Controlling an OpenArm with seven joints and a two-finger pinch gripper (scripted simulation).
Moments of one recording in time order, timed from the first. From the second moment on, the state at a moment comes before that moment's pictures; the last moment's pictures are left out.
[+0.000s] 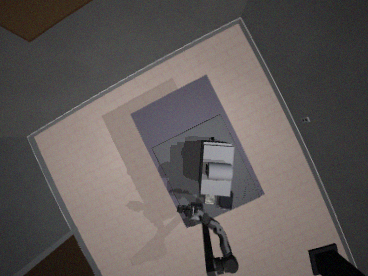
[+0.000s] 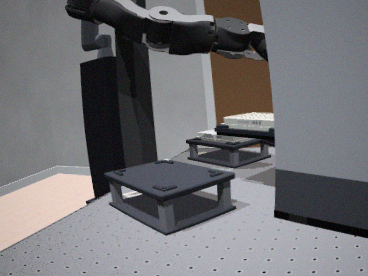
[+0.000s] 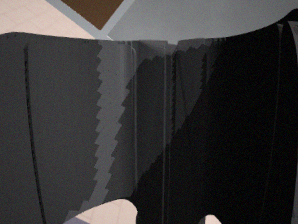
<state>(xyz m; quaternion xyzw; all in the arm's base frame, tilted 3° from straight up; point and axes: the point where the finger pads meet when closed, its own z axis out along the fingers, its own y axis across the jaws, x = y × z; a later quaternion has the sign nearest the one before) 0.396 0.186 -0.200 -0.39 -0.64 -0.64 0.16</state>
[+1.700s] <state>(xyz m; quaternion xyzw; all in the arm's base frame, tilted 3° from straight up) 0.406 0.182 -0.190 -0.43 -0.58 -0.68 0.15</state>
